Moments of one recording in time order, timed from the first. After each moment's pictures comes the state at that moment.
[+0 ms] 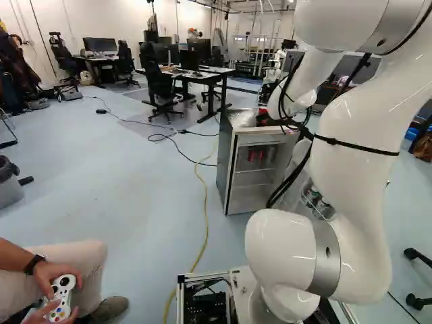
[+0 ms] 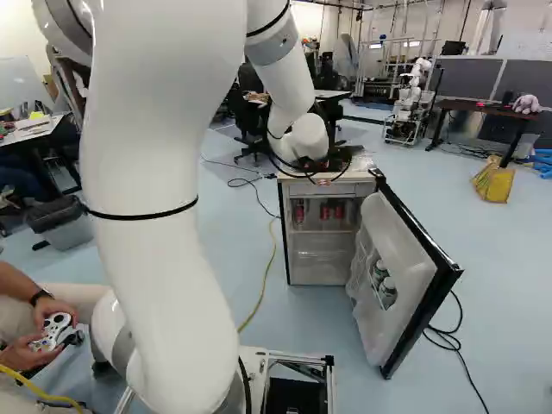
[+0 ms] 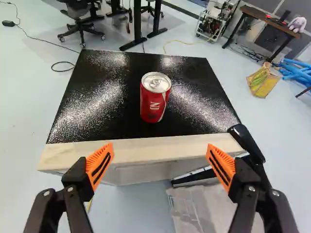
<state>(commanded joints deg) -24.6 -15.9 -55.3 -35.0 16.7 15.7</state>
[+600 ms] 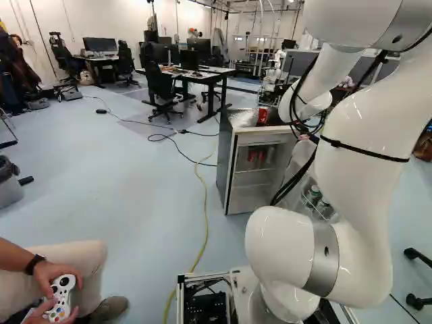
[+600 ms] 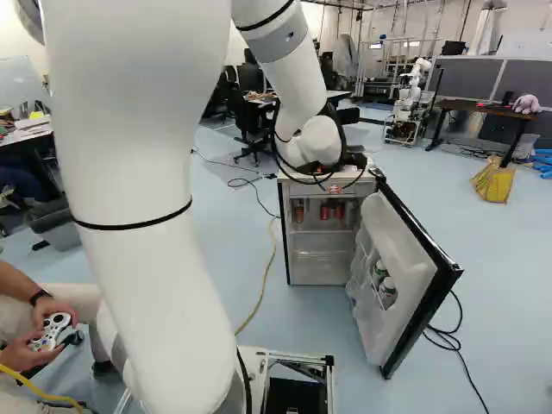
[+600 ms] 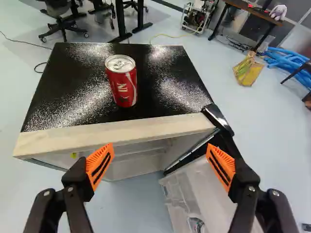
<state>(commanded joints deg) -30.0 -13.1 -52.0 -35.0 16.7 15.7</state>
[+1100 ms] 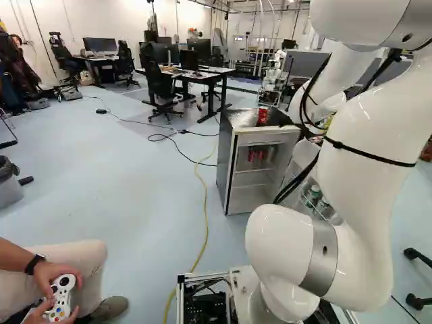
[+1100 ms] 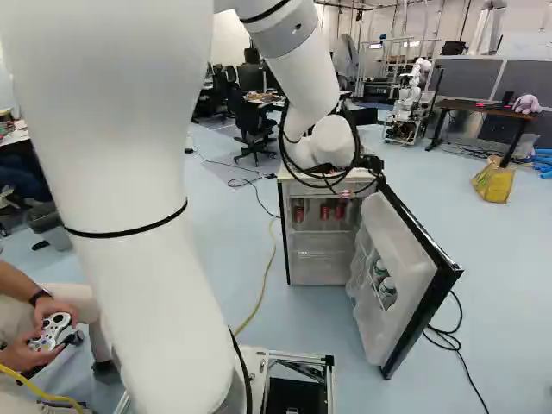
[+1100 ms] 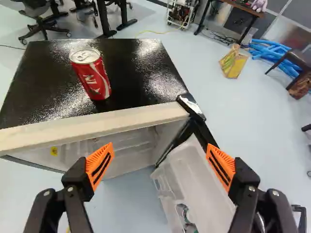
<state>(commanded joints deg) -34.8 -10.8 -50.8 -35.0 15.3 15.7</state>
